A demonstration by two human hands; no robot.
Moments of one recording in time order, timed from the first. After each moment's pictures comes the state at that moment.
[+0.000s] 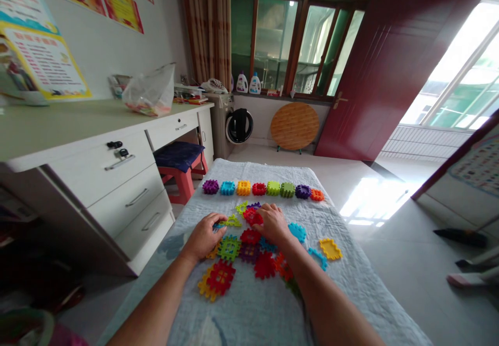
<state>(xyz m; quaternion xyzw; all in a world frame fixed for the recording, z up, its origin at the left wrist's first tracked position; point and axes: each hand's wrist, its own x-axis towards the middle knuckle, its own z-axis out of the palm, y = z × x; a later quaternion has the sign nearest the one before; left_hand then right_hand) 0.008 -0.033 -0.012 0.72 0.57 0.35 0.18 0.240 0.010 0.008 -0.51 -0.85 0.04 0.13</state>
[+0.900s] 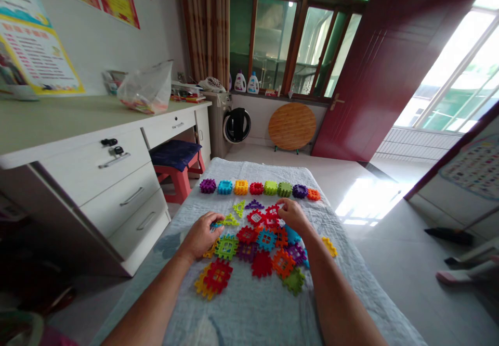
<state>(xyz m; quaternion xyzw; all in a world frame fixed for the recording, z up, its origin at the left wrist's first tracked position) 0.007 -0.032 -0.015 0.71 0.57 0.35 0.19 0.305 0.037 0.008 -0.60 -0.72 0.22 0.25</state>
